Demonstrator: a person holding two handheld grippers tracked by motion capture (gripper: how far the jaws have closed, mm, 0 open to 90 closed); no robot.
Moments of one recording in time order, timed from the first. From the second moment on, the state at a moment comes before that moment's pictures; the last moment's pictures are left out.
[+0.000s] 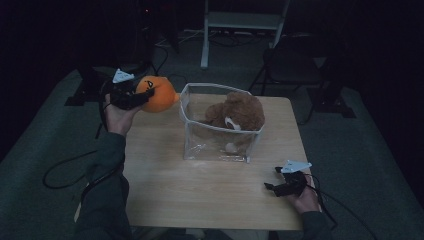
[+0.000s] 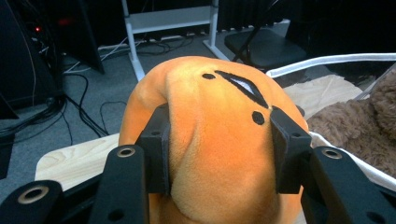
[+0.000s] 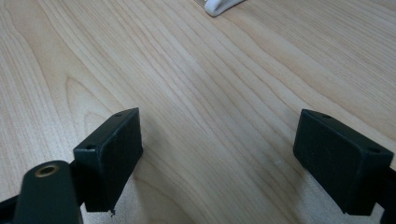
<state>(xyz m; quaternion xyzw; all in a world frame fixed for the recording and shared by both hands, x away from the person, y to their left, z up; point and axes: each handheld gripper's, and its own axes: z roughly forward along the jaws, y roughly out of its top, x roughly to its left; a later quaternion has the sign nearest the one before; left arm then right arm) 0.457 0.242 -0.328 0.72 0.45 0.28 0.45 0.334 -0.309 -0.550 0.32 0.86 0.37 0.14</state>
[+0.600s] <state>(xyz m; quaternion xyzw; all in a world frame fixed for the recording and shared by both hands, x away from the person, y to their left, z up) 0.458 0.237 -0.316 0.72 0.44 0.29 0.46 0.334 -0.309 -0.550 0.32 0.86 0.37 0.14</state>
